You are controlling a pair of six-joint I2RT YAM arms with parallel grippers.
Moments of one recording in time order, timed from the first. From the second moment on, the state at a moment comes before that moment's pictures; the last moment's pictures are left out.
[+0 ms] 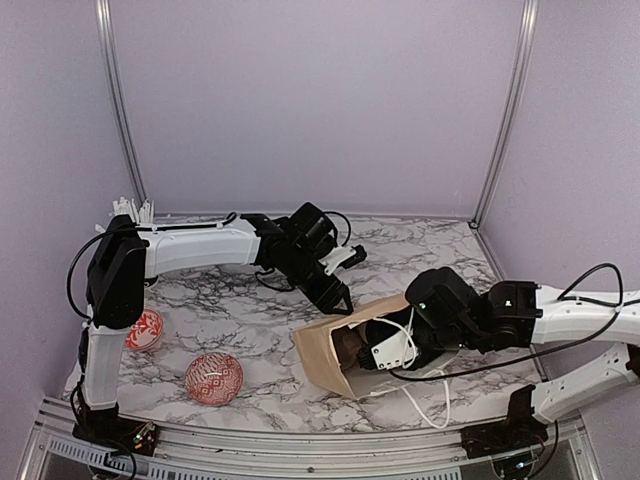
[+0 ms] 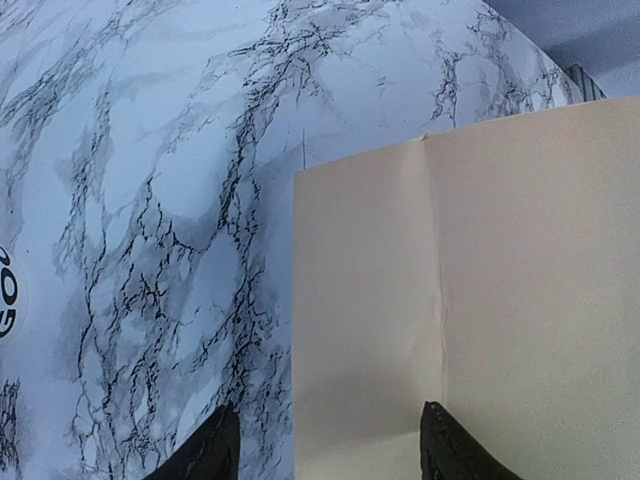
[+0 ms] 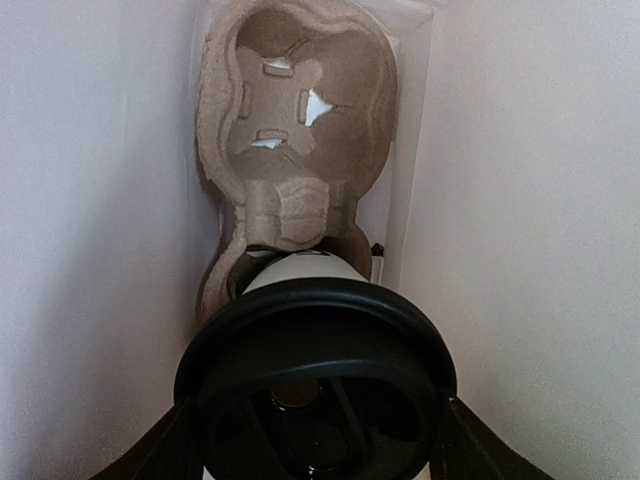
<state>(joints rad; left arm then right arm) -0.90 2.14 1.78 -0.62 0.39 0.03 1.13 1.14 0.83 -0.58 0.33 -1.09</state>
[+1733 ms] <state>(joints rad) -0.77 1.88 1.64 -0.67 0.17 0.07 1.04 1.75 1.56 -1.25 0.05 -0.86</state>
